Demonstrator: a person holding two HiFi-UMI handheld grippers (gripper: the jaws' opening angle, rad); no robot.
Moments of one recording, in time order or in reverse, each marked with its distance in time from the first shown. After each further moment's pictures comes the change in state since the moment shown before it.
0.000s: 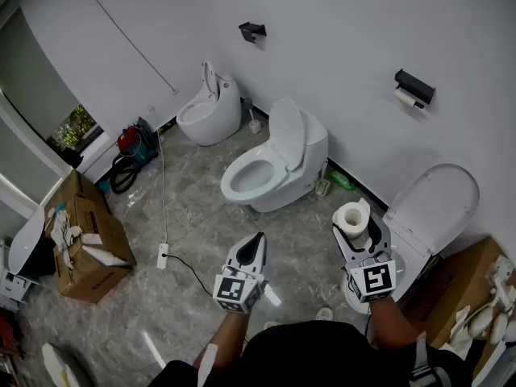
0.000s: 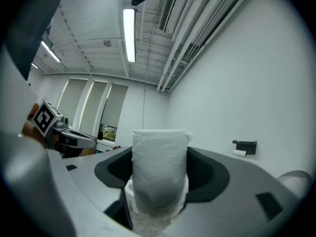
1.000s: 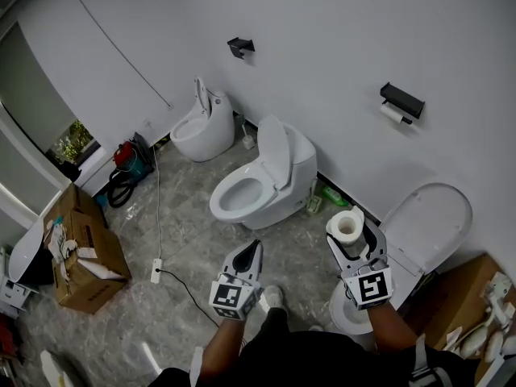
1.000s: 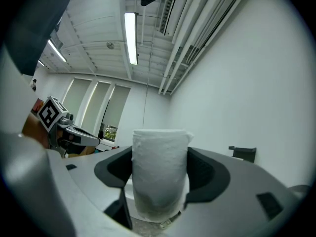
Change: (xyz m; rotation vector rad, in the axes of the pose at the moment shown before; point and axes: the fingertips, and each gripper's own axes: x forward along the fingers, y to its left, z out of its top) left arm 0.091 -0.045 0.012 0.051 0.018 -0.008; right arm 0.014 -0.093 -0.004 -0.040 -0.045 0.014
